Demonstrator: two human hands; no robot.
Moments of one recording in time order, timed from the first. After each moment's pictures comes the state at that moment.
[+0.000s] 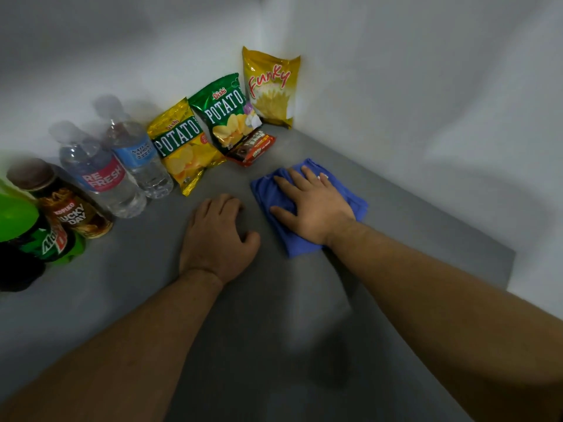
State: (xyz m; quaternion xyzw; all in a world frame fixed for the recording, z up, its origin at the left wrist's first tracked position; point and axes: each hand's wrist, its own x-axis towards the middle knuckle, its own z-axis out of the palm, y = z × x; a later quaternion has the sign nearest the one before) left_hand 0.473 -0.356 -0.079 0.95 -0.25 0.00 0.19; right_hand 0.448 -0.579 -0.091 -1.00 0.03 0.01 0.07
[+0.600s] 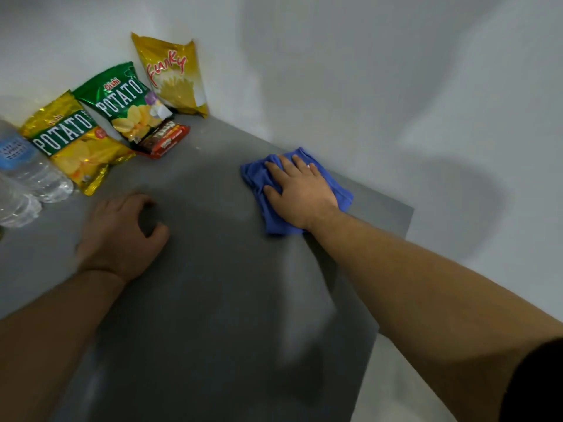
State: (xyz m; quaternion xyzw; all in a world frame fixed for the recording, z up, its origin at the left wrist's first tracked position) left_hand 0.463 -0.360 -0.075 0.95 -0.27 0.04 0.16; right_hand 0.361 -0.667 -0.092 -0.98 0.16 -0.02 0.10
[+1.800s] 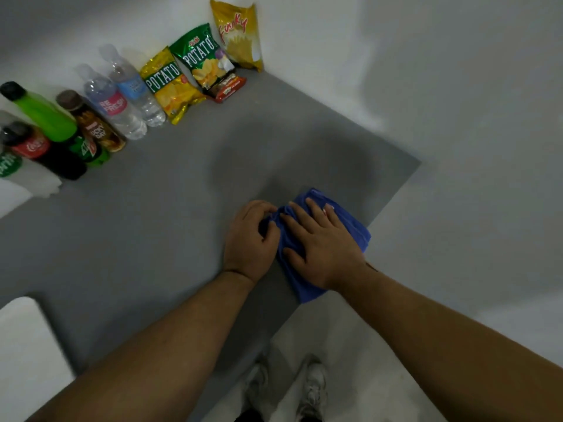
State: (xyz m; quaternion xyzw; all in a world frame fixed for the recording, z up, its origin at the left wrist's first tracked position) left_hand 0.204 -0.398 -0.072 0.89 -0.23 0.03 0.39; right_hand 0.134 -0.565 -0.100 -0.99 -0.03 0.03 0.12
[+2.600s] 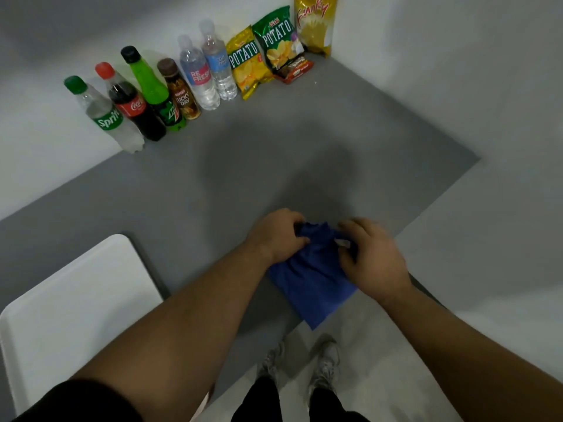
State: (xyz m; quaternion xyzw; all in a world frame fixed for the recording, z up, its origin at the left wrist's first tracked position) left_hand 0.200 -0.302 -0.043 0.91 -0.23 -0.25 0.23; right_hand 0.075 -0.495 -0.062 -0.96 0.04 -0.08 0.27
